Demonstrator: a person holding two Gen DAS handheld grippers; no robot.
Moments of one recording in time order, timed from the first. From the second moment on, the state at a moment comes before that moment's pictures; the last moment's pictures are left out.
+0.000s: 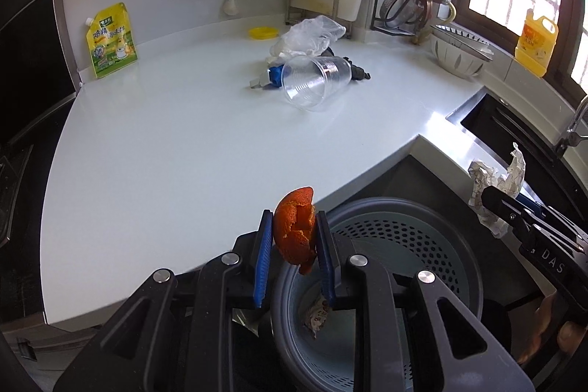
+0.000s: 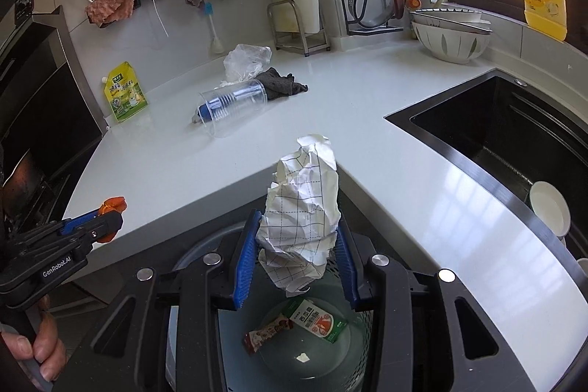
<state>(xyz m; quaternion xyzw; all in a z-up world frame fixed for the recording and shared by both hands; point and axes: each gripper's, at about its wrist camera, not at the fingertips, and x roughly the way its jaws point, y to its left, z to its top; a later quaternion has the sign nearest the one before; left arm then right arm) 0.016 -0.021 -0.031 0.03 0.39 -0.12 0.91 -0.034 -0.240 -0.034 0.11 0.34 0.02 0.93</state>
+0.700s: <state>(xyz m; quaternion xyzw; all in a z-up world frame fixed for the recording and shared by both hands) -0.017 -0.053 -0.095 0.05 0.44 -0.15 0.88 -0.068 -0.232 -0.107 0.12 0.40 0.05 0.91</state>
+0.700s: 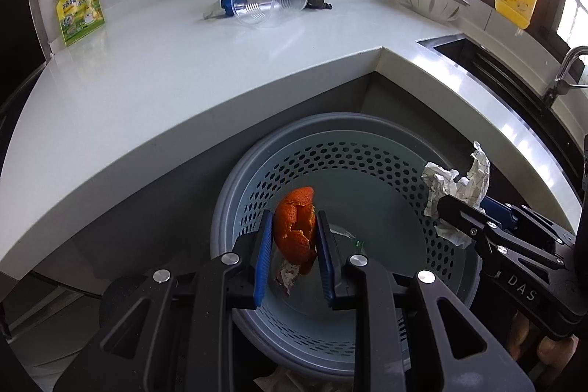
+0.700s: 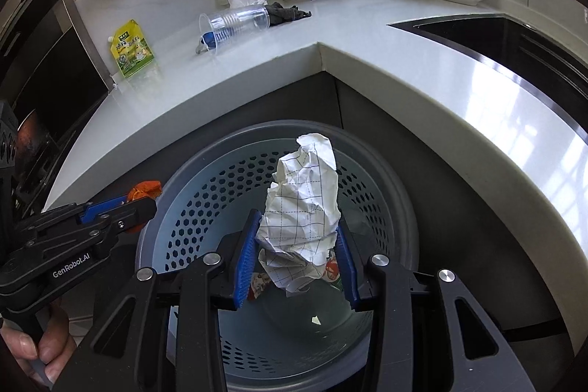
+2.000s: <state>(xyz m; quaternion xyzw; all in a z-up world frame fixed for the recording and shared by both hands) -0.017 -0.046 -0.111 0.04 0.46 -0.14 0.87 -0.066 -0.237 -0.121 0.13 0.41 0.05 0.90</state>
